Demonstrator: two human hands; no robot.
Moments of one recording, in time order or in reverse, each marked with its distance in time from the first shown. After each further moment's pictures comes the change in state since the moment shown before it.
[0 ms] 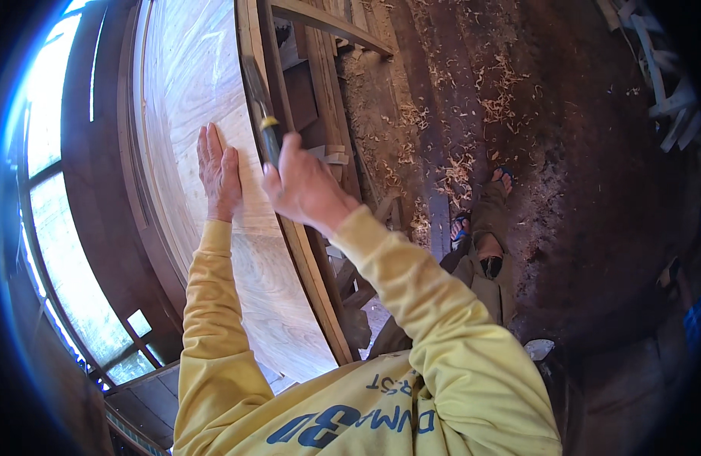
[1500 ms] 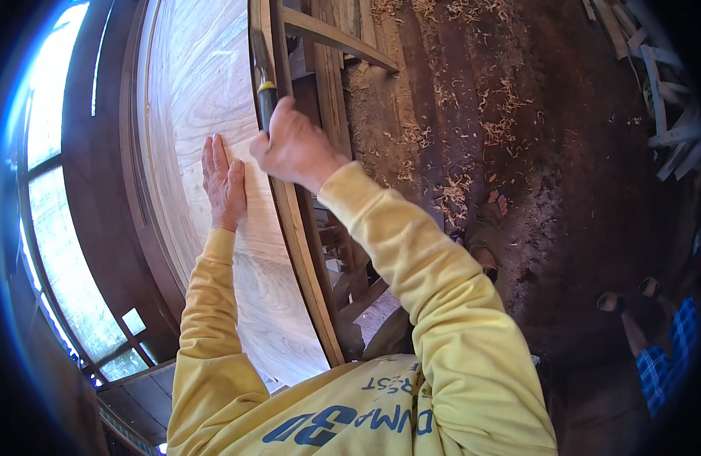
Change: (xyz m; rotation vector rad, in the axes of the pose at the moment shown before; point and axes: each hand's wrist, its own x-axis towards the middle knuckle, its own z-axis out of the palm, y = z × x) left_hand 0.026 0.015 -0.004 -0.065 -0.012 -0.037; right_hand 0.096 -0.037 -0.042 -0.099 -0.076 0.011
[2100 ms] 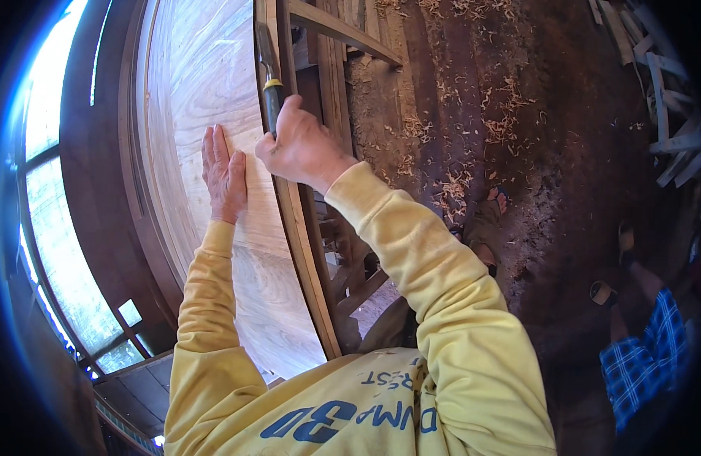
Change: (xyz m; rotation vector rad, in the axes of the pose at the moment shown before) left_hand 0.004 0.007 -0.001 -0.011 -0.004 -0.001; right_hand -0.018 -0.005 -0.009 -0.013 -0.105 0.071
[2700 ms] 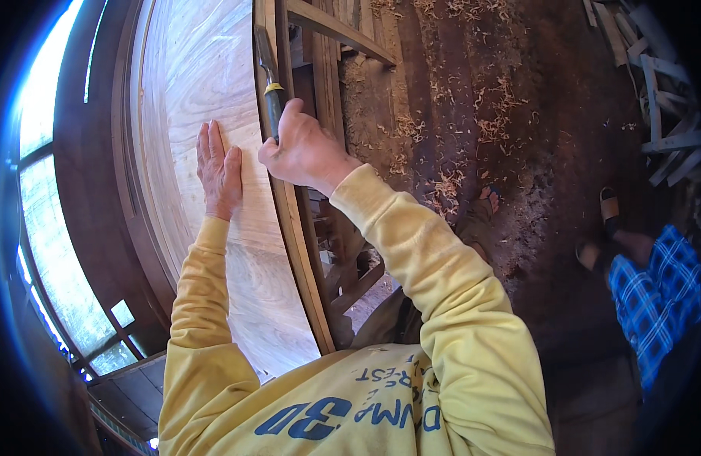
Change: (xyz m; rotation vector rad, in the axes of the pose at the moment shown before) left_hand -0.004 -0.005 -0.001 0.024 0.014 -0.011; right_hand -0.003 0.012 0.010 -0.112 0.103 -0.097
